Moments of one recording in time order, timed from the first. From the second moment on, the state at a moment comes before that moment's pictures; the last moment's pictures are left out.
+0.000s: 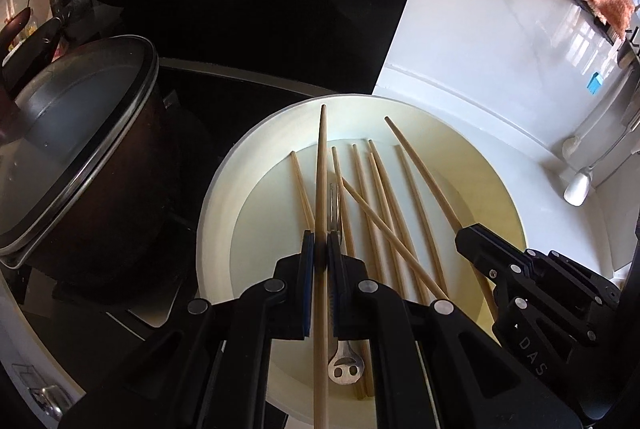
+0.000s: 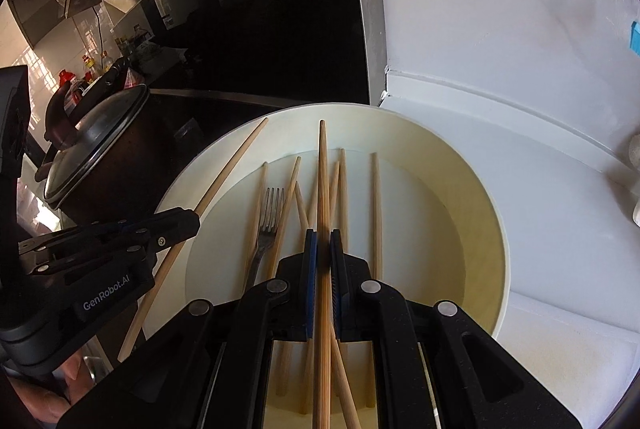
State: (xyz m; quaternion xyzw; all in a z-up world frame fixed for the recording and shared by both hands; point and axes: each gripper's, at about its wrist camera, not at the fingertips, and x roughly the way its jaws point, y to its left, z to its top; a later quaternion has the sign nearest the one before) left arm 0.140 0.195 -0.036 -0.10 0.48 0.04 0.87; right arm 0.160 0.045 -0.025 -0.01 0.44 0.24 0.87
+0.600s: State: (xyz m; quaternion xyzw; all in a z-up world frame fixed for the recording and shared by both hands) left arm 0.146 0.197 -0.047 -0.10 0.50 0.07 0.86; right arm 0.179 0.050 -0.044 -0.01 0.47 0.25 0.85
